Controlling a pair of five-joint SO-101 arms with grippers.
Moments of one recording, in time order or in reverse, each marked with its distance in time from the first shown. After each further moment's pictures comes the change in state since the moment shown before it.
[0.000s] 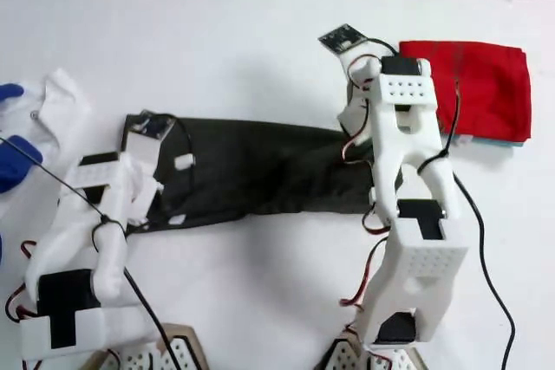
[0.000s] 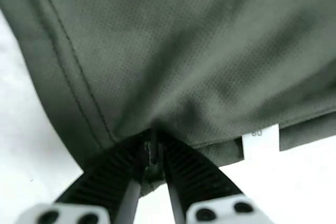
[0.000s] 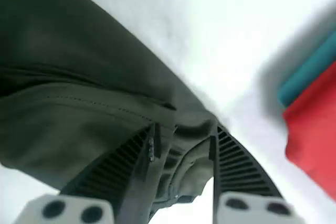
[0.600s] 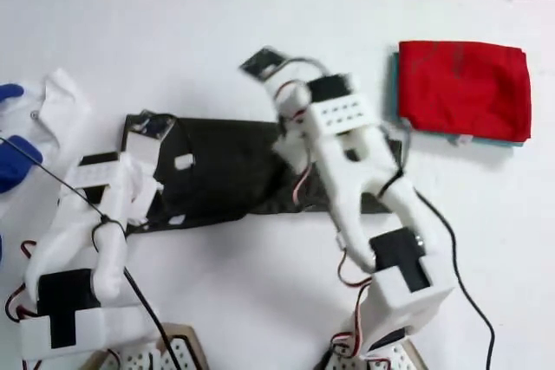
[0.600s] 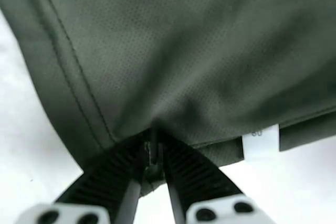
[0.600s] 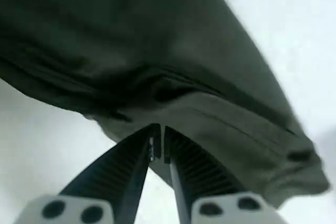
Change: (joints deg) left arm 0.0 0.0 0.0 0.0 0.0; right arm -20.9 -13.3 16.4 -0.9 -6.7
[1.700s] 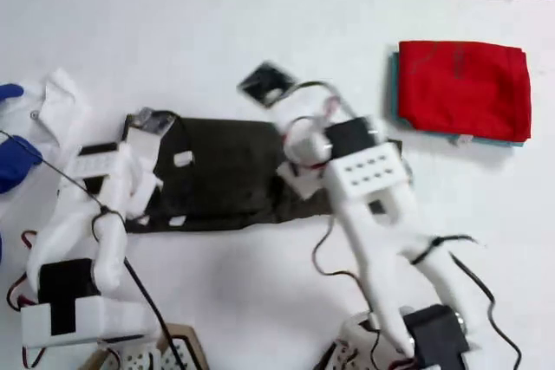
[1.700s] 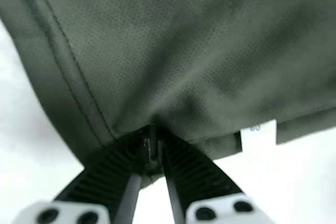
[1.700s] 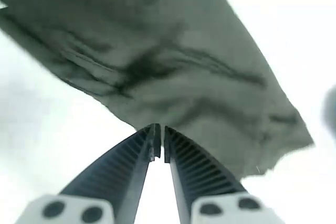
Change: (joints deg) left arm 0.2 0.9 -8.7 9.9 -0.1; right arm 3.7 -28.1 17.1 -0.4 -0.4
